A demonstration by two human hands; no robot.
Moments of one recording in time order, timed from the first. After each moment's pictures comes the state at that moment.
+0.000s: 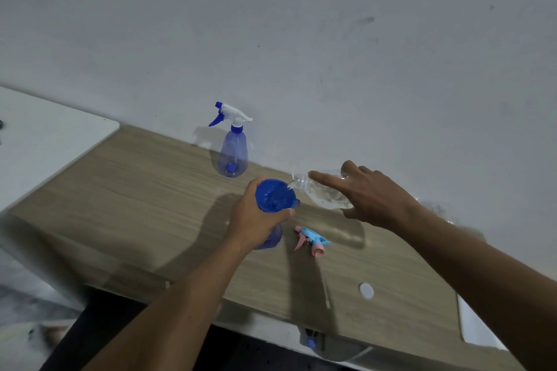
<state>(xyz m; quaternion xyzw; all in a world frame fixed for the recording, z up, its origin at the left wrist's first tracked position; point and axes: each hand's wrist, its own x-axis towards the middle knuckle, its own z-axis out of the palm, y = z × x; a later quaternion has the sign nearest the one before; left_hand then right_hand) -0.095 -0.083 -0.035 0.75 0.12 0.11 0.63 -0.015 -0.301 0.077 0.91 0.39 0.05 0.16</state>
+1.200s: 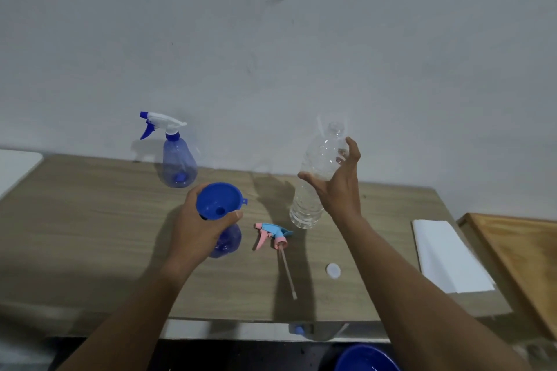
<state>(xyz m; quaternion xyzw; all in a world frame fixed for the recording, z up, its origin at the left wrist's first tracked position) -0.099 -0.087 -0.029 0.78 0.12 0.11 0.61 0.000 -0.342 0.000 0.86 0.03 0.20 -0.46</state>
